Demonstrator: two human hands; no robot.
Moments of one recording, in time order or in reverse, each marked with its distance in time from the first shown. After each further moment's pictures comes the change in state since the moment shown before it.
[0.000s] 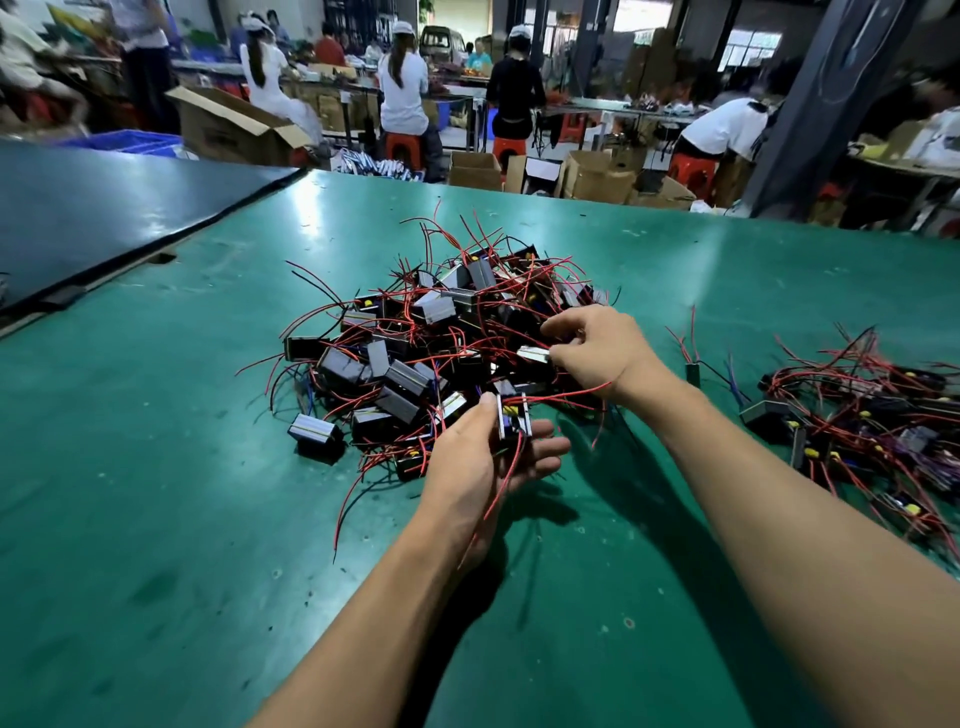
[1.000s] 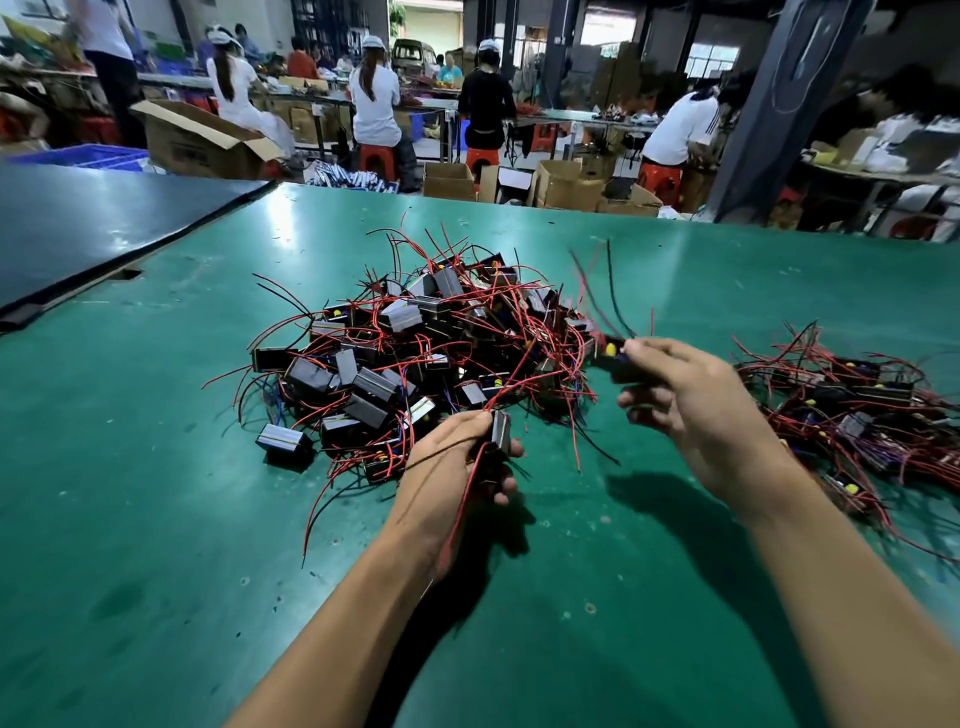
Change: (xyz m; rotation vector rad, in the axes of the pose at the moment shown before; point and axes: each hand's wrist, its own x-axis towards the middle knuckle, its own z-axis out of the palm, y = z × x) left_hand -0.012 -0.005 -0.008 0.239 -0.108 0.044; right_hand -0.098 0.024 -0.058 0.977 0.159 0.335
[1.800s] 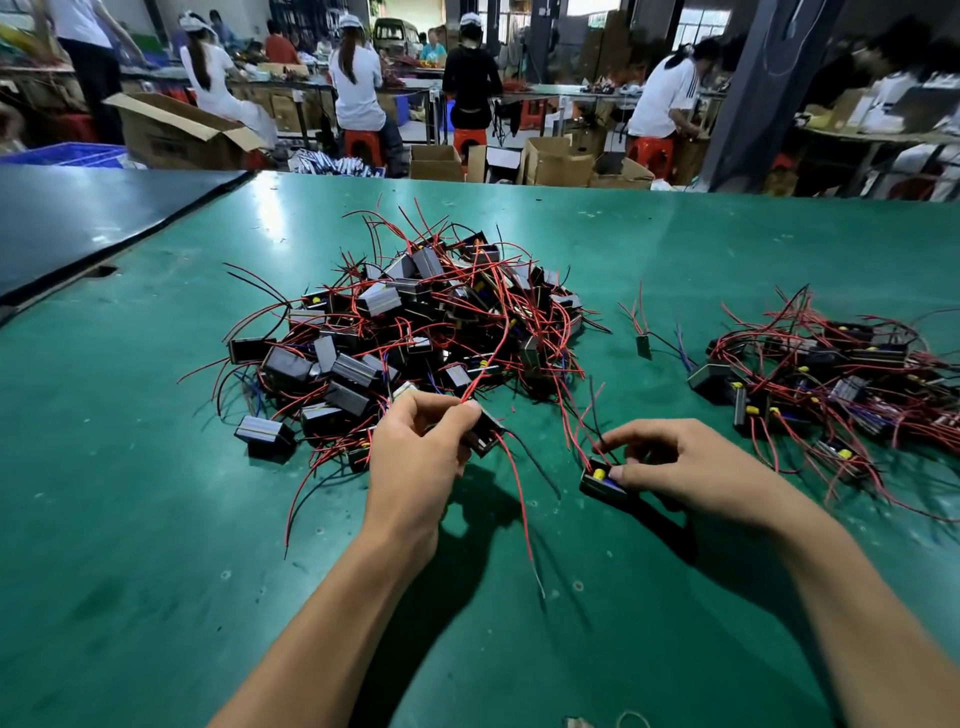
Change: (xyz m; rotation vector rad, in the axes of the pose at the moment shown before) left_hand -0.003 -0.004 0.001 0.257 0.246 0.240; right_hand -0.027 0.045 -0.046 -0.722 -0.362 0.045
